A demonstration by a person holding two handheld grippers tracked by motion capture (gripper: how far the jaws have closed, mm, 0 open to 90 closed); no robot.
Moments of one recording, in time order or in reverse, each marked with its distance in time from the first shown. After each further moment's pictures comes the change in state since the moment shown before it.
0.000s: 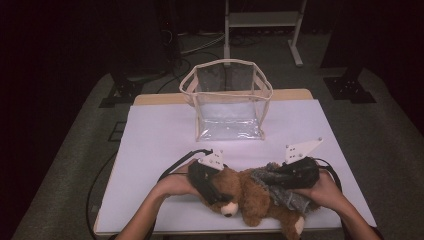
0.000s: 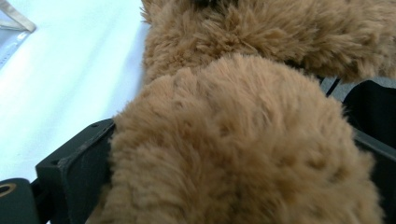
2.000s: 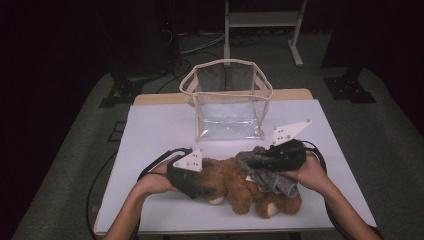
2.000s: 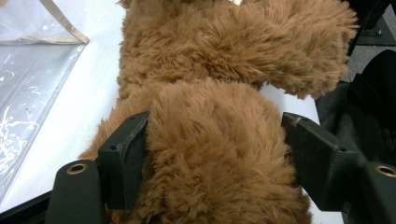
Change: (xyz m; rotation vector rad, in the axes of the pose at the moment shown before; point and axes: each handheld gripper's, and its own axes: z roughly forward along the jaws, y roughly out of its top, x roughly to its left) left arm -0.007 -0.021 -0.051 -0.029 0.109 0.132; right arm -0.017 0.048 0.009 -0.061 0.000 -0.036
